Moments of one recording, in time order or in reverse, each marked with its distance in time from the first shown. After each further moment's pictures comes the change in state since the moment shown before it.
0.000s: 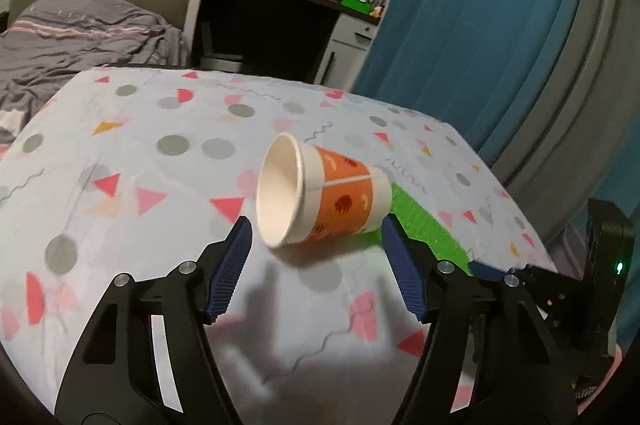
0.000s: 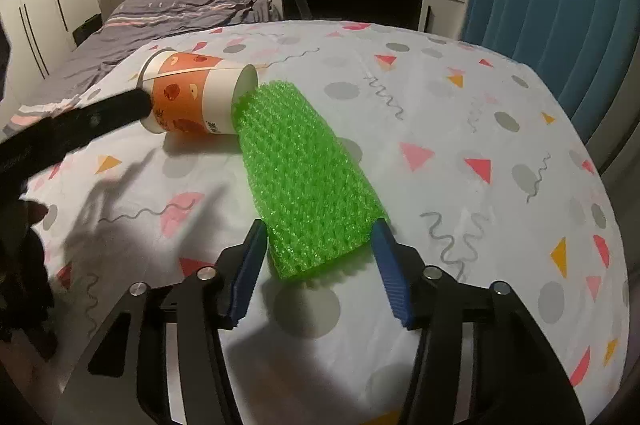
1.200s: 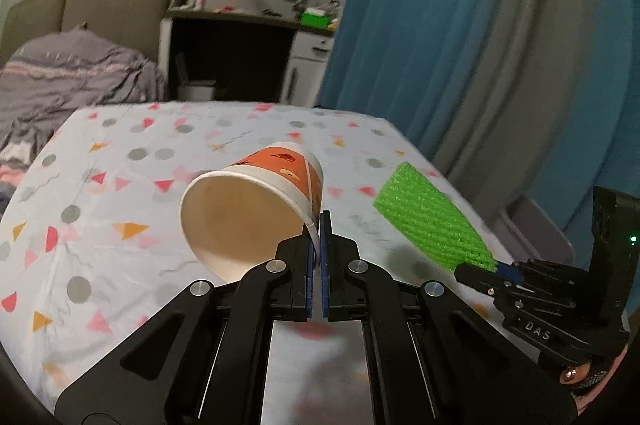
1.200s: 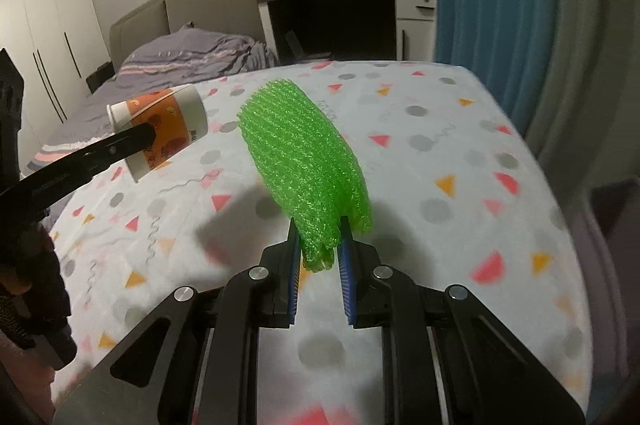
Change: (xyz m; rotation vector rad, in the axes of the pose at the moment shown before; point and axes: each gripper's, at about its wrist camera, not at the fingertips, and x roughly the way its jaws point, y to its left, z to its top) left arm -0.101 -0.133 -0.042 0.117 -0.062 -0.025; right arm -0.160 -0.072 -0.078 0.115 -0.156 0.040
